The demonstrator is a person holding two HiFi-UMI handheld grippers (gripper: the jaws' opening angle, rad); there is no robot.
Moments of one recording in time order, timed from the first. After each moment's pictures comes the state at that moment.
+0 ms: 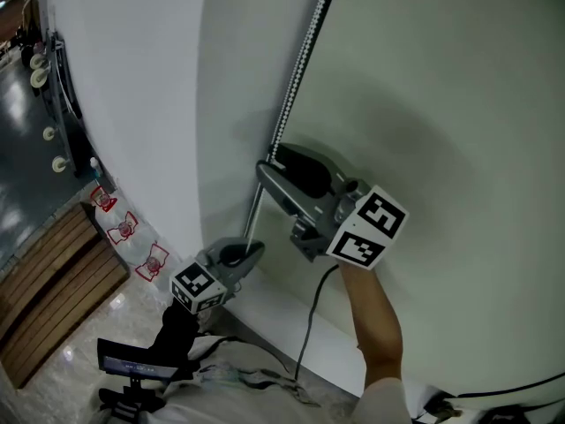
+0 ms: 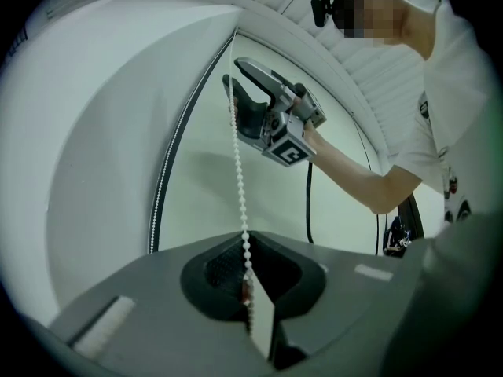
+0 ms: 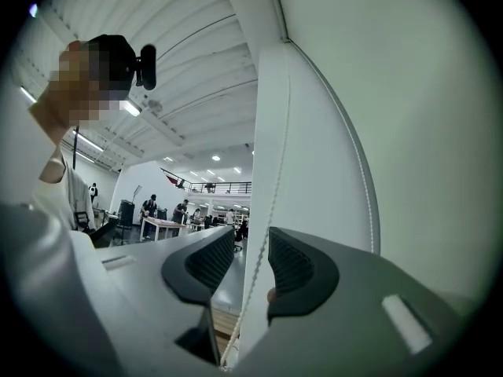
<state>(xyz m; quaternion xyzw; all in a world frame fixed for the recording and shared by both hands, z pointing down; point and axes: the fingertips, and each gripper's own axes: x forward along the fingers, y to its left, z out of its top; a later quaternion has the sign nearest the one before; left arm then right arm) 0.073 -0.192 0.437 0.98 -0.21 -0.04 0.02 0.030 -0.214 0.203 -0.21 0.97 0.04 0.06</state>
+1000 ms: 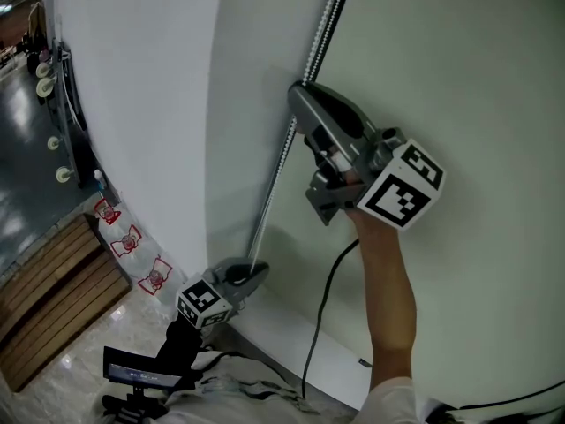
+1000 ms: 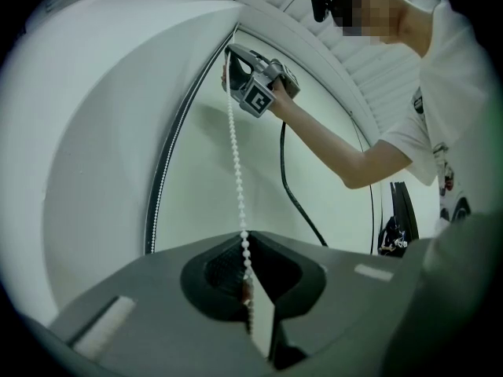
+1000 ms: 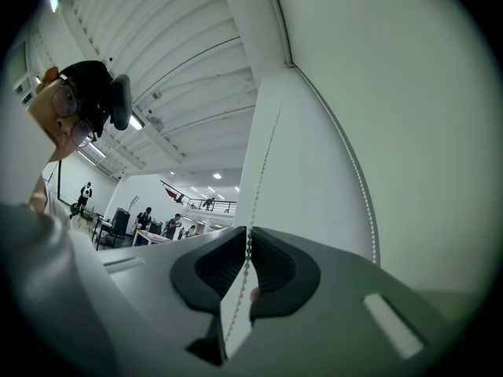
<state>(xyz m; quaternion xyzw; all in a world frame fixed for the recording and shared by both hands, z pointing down) 0.080 -0.183 0.448 0.98 -0.19 -0.03 0.03 0.035 -0.236 0.081 -0.21 0.96 0.09 0.14</state>
